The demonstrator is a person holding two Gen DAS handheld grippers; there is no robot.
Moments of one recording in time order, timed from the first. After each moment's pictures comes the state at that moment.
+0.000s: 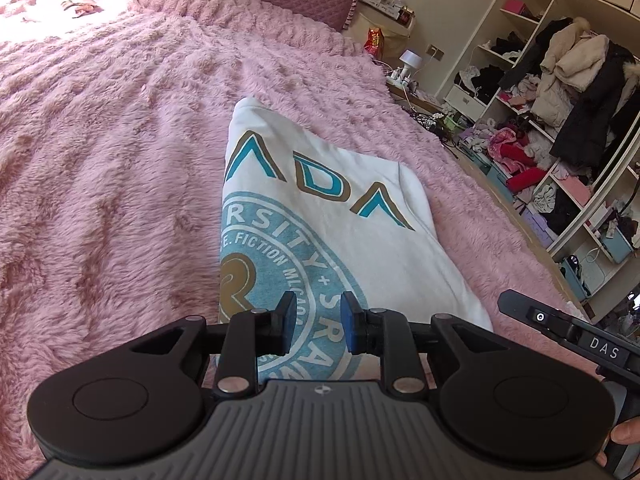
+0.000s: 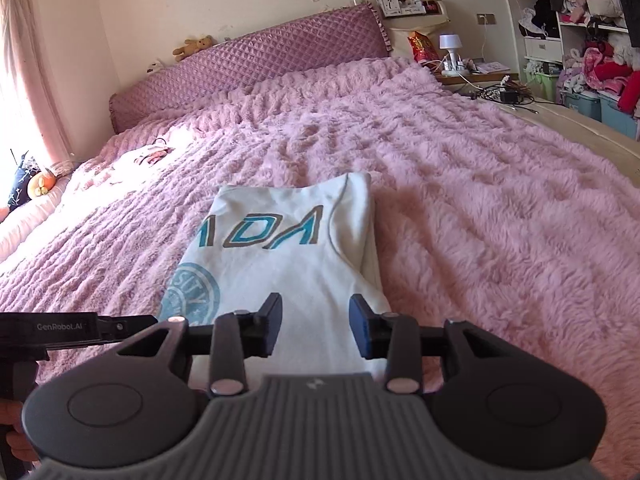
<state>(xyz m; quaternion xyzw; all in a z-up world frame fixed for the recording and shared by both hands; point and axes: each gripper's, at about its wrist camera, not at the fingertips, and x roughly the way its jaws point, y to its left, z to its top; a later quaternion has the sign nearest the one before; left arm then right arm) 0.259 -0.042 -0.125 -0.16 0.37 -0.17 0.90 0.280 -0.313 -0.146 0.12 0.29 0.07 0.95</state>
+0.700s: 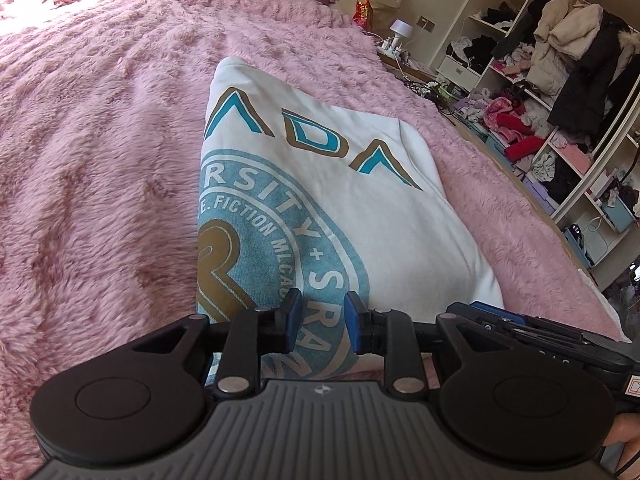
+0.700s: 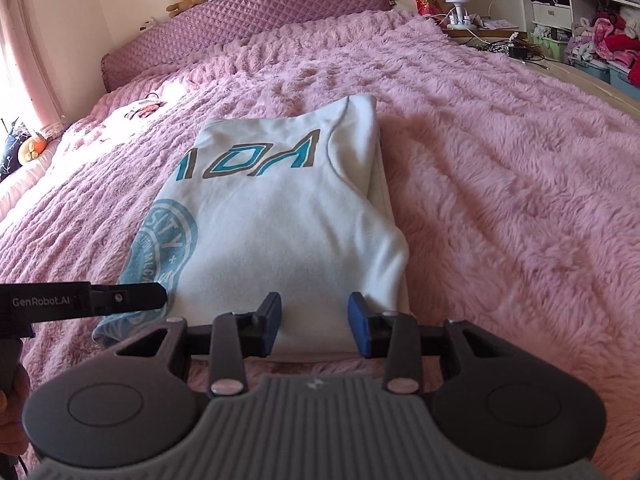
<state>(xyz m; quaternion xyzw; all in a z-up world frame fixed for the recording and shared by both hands) 0.269 -0.059 -0.160 -0.13 0.40 -0.18 0.89 0.306 -0.302 -0.209 0.11 0.36 0.07 0.92</state>
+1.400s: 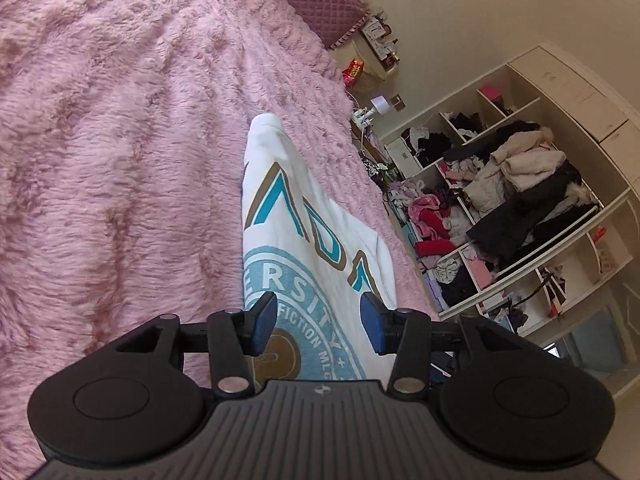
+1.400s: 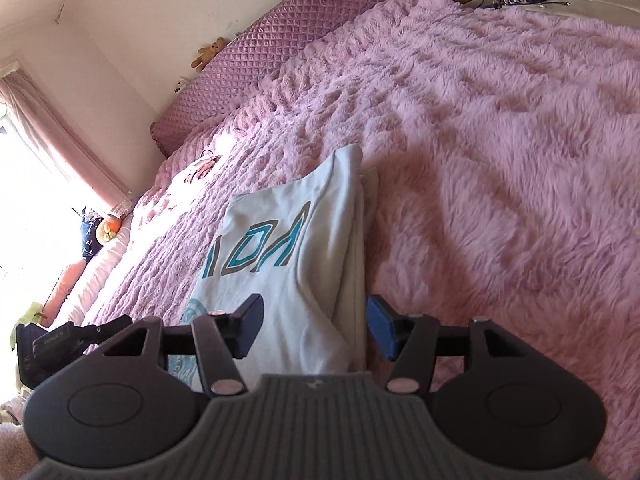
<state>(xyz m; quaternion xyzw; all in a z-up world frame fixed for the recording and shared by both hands) 0.332 0.066 -0.176 -0.38 0.35 -0.27 0.81 0.376 -0.406 -0.206 0.29 0.34 0.18 0.88</state>
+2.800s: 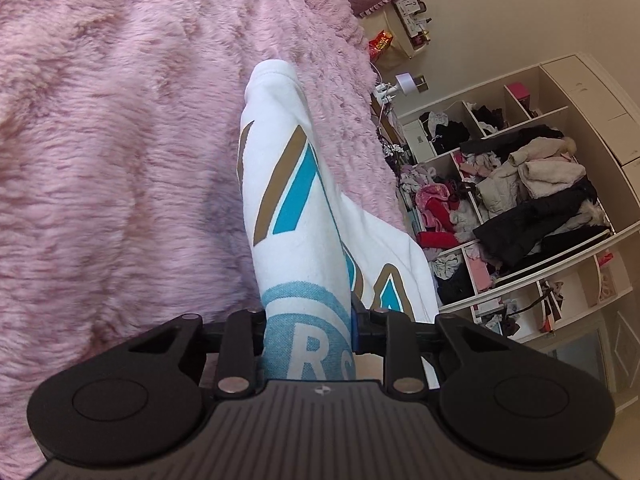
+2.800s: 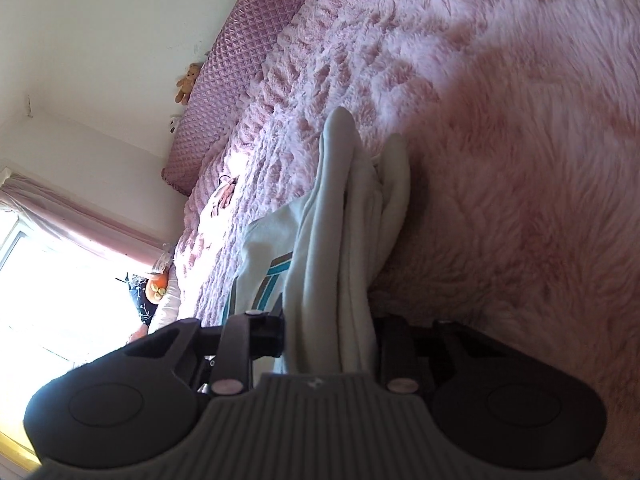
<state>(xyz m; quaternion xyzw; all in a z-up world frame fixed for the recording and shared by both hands) 0.417 0.011 -0.191 -0.41 0.40 -0.27 0.77 0.465 -0.370 -0.231 0.45 0.36 0.20 0.79</state>
